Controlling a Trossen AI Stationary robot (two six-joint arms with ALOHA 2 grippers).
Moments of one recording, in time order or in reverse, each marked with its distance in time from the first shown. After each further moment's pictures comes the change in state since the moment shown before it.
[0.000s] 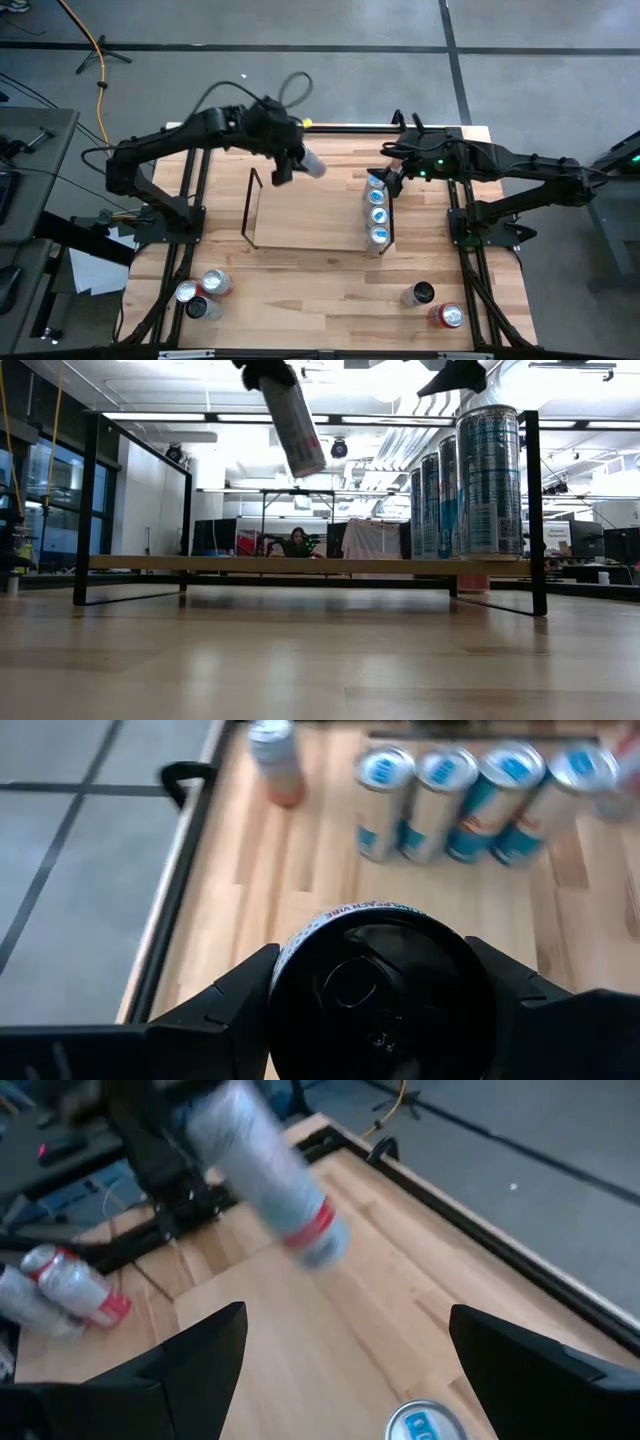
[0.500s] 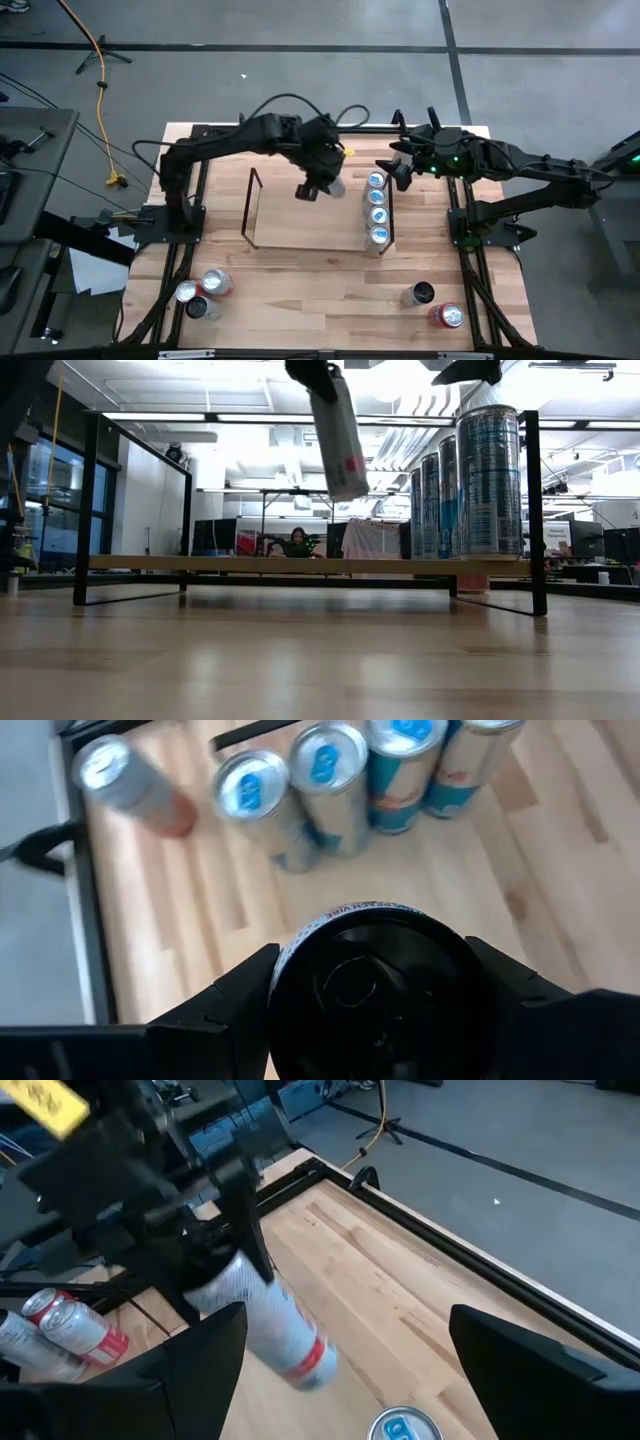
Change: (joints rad) left arm -0.099 0.409 0.421 -0.216 0.089 0.294; right arm 0.000 -0.067 0.001 -0.014 0.054 0.038
